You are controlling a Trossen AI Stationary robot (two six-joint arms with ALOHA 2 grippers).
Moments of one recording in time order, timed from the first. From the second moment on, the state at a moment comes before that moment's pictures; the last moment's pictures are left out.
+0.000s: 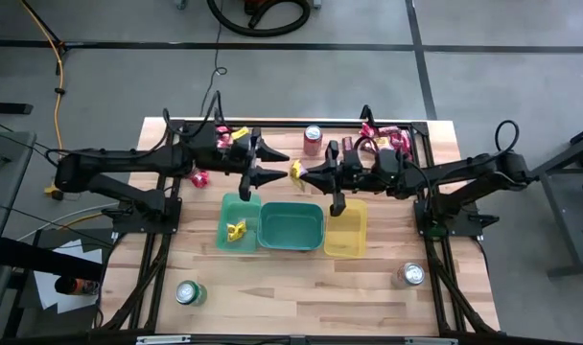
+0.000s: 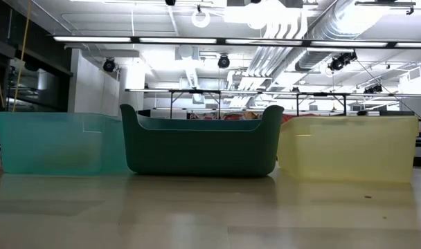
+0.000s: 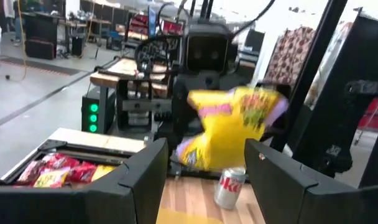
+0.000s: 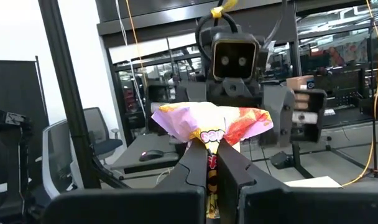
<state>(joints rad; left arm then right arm) 0.12 1.20 1.02 0.20 0.20 -0.19 0.04 1.34 0.93 0.67 0.01 0.15</state>
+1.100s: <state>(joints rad) 0.10 1.28 1.02 0.28 0.26 -0.13 0.04 1.34 0.93 0.65 0.01 0.23</state>
